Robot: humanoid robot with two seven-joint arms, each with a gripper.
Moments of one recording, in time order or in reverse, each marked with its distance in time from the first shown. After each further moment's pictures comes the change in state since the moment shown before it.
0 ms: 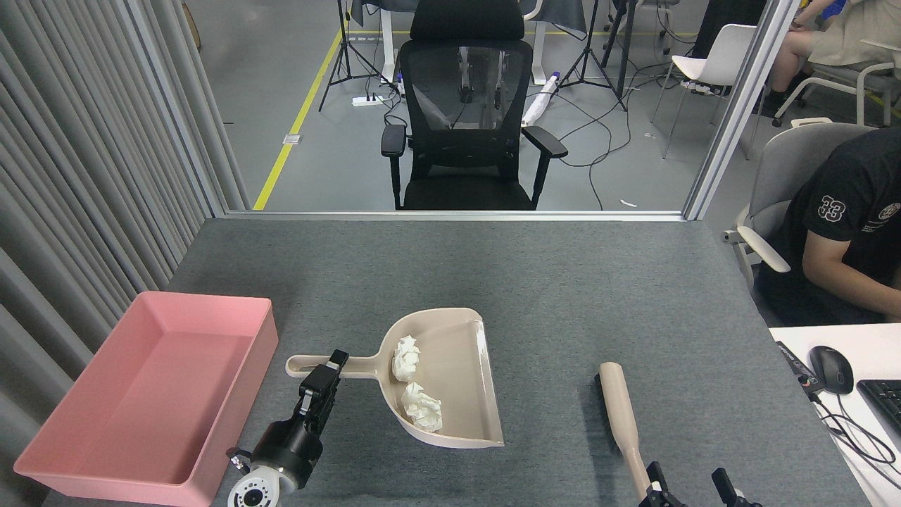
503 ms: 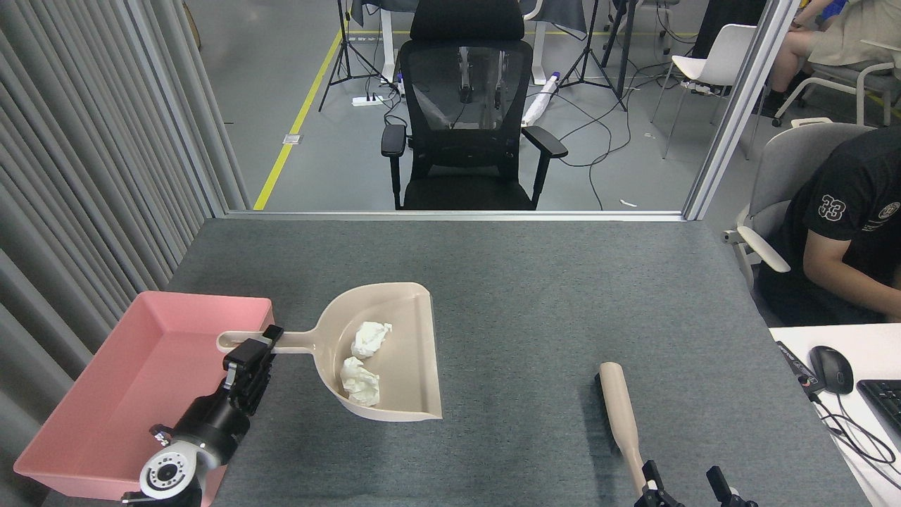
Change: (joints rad) left arm -0.033 0.216 0.037 -0.059 0.212 0.104 -0.049; right arm -0.004 0.010 0.001 0.000 -0.002 -0.017 0.002
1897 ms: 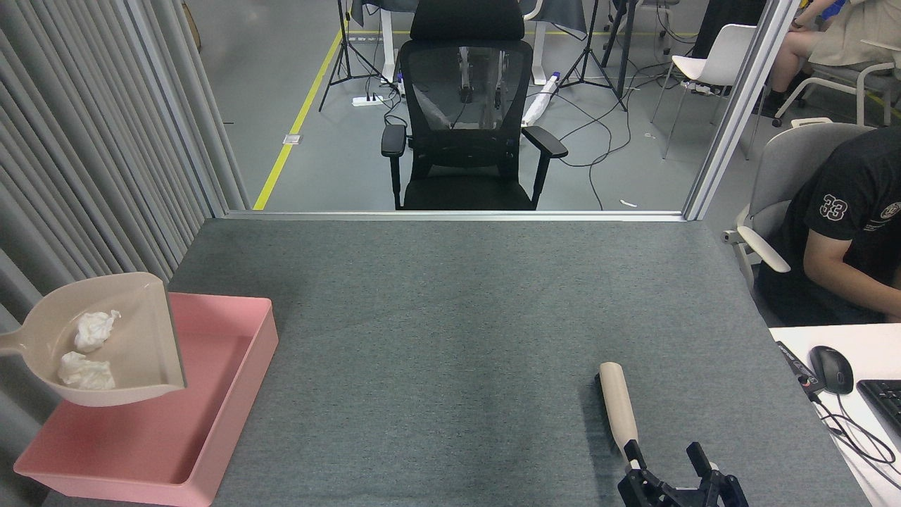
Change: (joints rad) left arm -0.051 0.558 0.241 0.482 0.205 -0.167 -0.057; right arm -0.055 0.013 0.021 -0.007 -0.002 -0.037 0.020
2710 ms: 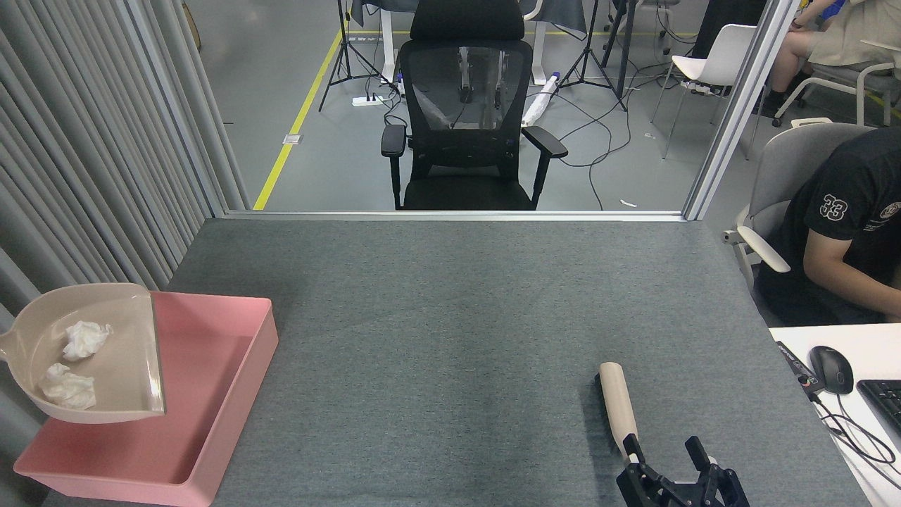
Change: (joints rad) left arm 0.010 0.035 0.001 0.015 -0.159 -0.161 0.012; right arm -0.015 0.003 0.000 0.000 0.000 0.000 0.002
